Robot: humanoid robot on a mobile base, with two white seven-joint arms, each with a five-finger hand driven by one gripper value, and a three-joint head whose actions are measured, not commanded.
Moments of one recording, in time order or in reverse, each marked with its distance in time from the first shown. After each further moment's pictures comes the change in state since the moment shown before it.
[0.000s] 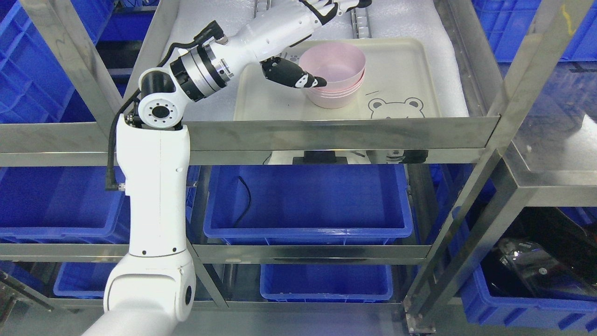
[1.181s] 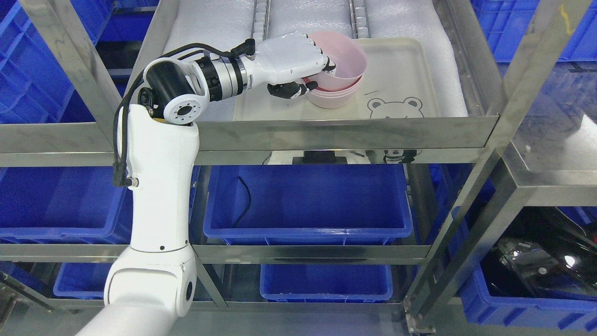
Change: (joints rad) left arm -0.052 0.000 -0.039 -0.030 -0.589 -0.077 -0.093; right arm 0.000 0.000 0.000 0.000 0.000 0.000 0.000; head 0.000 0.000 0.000
